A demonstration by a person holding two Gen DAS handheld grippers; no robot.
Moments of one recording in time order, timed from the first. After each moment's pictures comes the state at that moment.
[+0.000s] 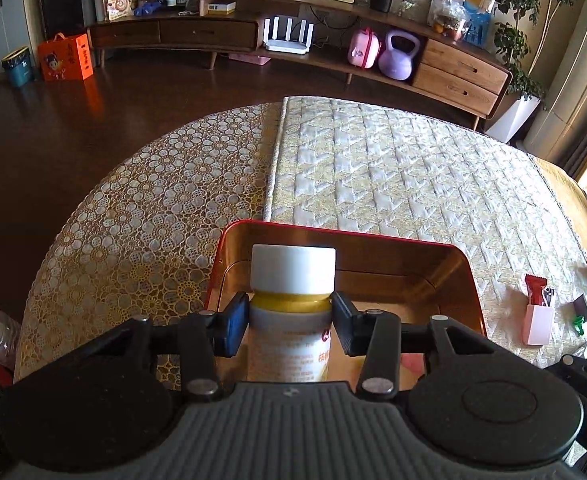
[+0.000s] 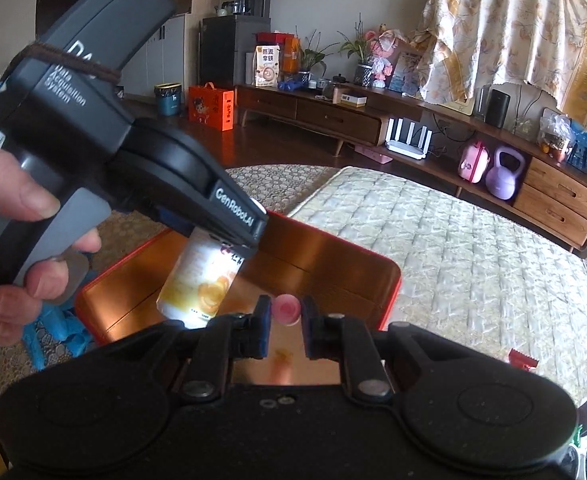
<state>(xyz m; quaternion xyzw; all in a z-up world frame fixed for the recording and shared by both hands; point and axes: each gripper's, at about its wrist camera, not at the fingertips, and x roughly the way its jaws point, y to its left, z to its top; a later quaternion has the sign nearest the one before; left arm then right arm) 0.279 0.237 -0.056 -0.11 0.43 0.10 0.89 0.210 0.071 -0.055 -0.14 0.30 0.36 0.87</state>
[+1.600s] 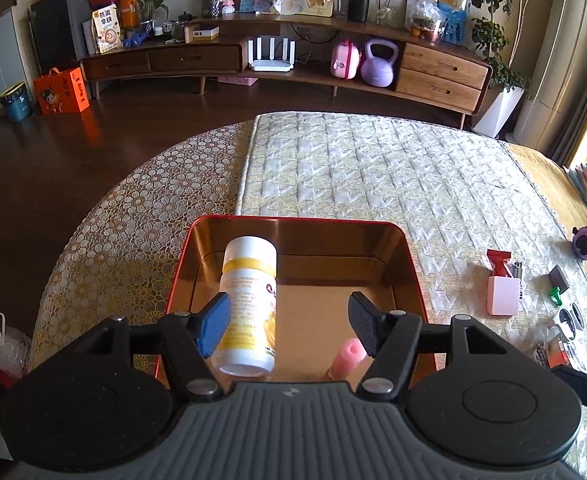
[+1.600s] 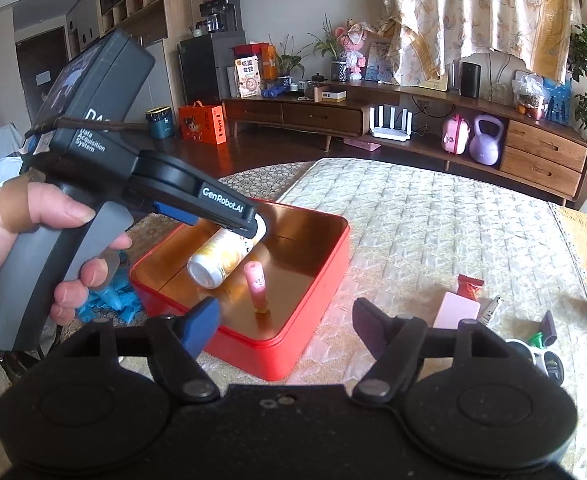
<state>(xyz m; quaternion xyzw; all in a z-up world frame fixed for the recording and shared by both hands) 0.242 0.184 -0.026 -0.07 0.41 0.10 0.90 0.161 -0.028 -0.006 -0.06 0.32 0.35 0.88</state>
